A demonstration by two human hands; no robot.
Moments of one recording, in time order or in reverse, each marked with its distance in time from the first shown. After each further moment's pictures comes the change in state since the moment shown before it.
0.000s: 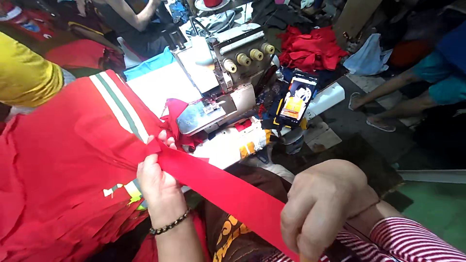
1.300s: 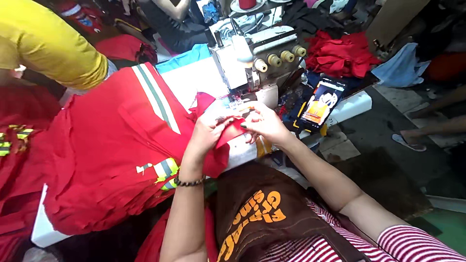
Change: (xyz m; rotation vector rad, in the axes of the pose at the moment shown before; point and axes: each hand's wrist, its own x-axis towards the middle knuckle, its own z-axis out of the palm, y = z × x) left_hand 0.023 0.007 0.035 0.939 -0.957 0.704; right_hand 0.042 0.143 -0.031 0.138 0.864 0.630
